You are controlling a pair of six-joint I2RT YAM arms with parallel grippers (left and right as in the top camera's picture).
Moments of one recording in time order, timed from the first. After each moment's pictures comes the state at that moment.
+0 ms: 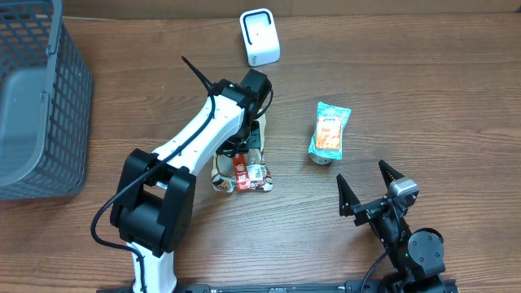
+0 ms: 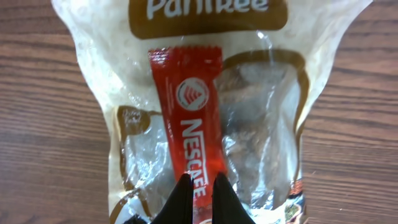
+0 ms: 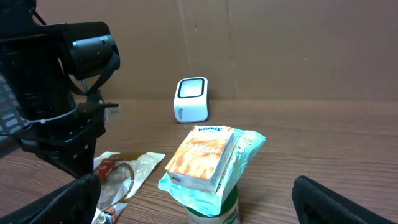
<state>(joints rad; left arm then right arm) -0.48 2.01 1.54 -1.09 -0.08 -0.57 0.29 0.01 0.02 -0.03 -0.07 0.15</state>
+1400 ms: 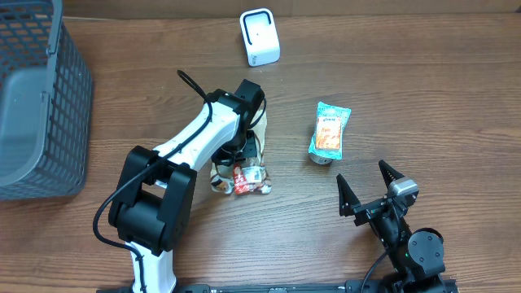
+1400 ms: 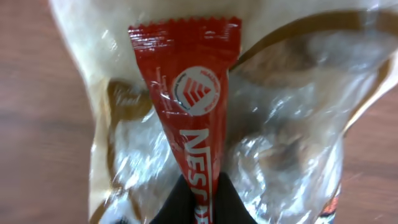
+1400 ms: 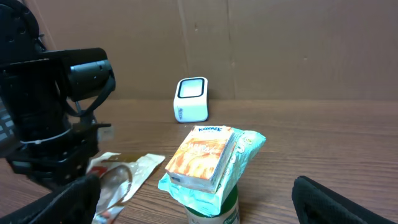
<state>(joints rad) -0.46 2.01 1.43 -1.06 -0.03 -0.61 0.29 0.01 0.02 -0.03 -0.07 0.15</state>
